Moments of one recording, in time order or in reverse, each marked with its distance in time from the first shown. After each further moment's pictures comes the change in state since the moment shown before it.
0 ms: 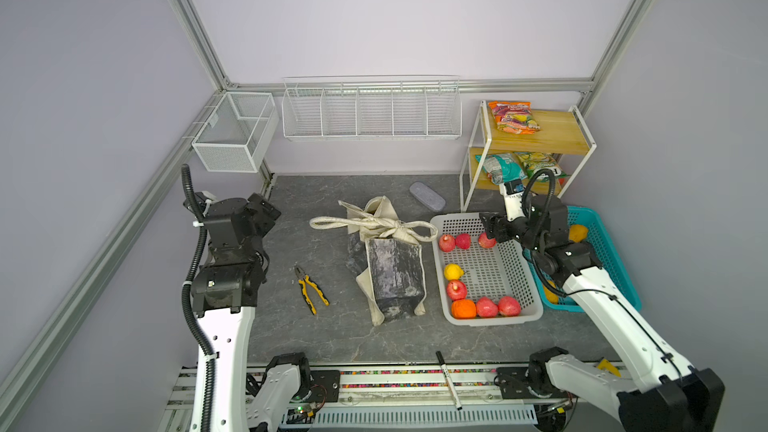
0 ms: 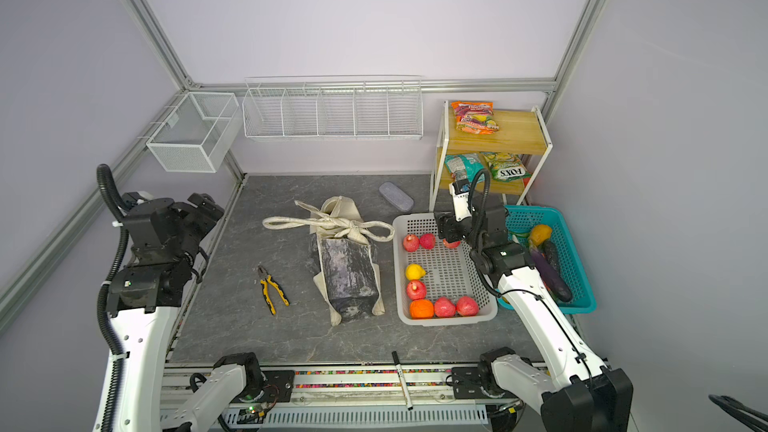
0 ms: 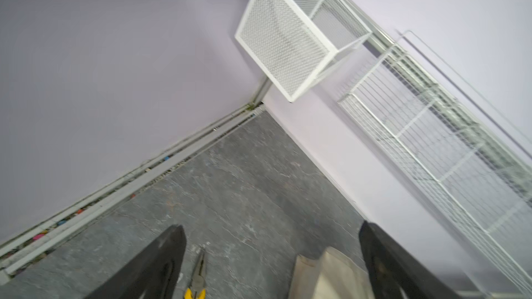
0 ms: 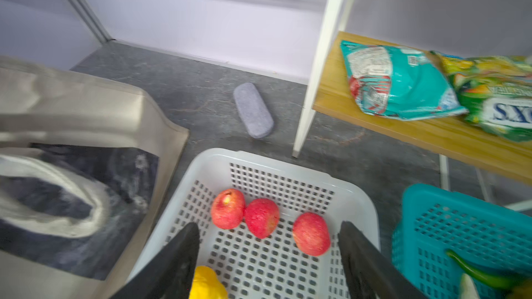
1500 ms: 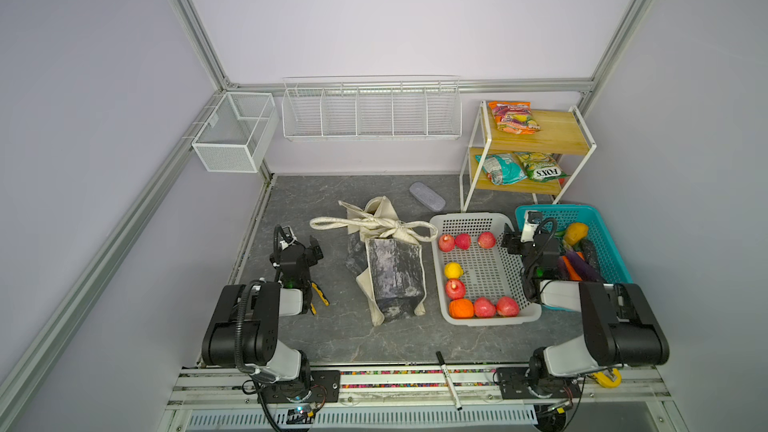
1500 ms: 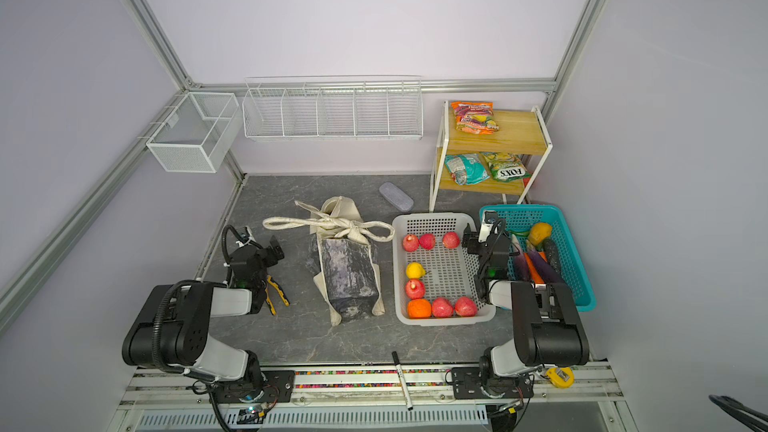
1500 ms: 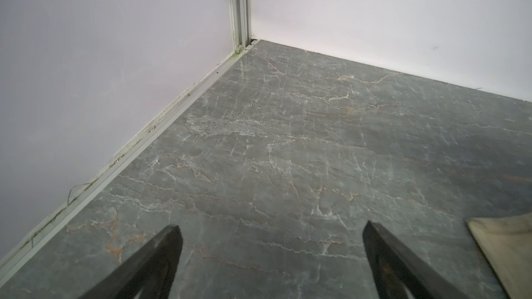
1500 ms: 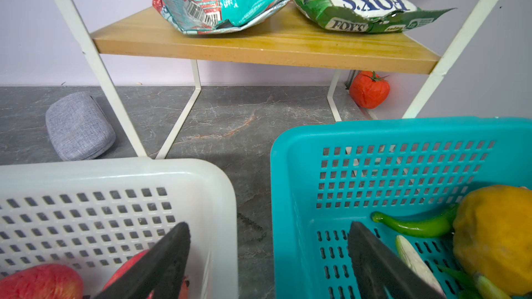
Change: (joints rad) left arm -0.075 0.630 -0.829 1.527 0.068 0.497; right arm -0.265 0.430 -0.530 1.167 0.102 -0.027
